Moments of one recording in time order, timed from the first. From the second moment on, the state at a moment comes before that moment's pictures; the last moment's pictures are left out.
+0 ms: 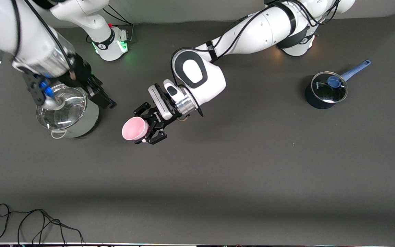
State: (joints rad) left arm -0.57 1.09 -0.85 -0.78 -1.57 3.28 2.32; right arm 0.39 0.19 -0.02 -1.33 0.16 1.57 1.32
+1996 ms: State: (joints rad) left arm -0.58 1.09 -0.85 -0.78 -1.57 3.28 2.30; right arm 0.41 0.33 -0.02 -1.35 0.16 1.72 1.36
